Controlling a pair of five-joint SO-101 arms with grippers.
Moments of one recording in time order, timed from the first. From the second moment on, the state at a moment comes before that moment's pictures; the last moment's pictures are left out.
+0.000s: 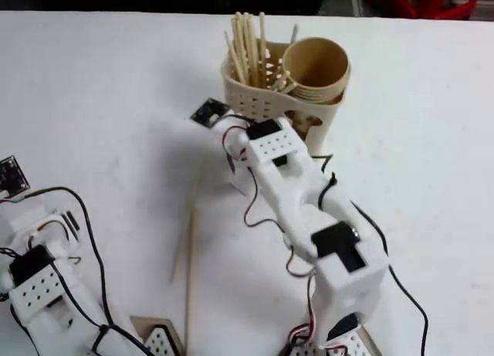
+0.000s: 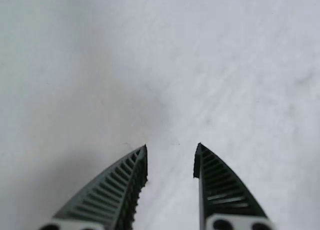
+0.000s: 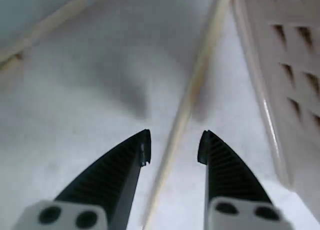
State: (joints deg) left arm -44.6 -56.7 74.9 47.3 -5.8; right arm -26.7 18.7 9.9 62.9 28.3
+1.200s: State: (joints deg) left arm -44.6 -56.7 74.9 47.3 -5.8; right arm -33.1 -3.2 10.1 74.5 19.2
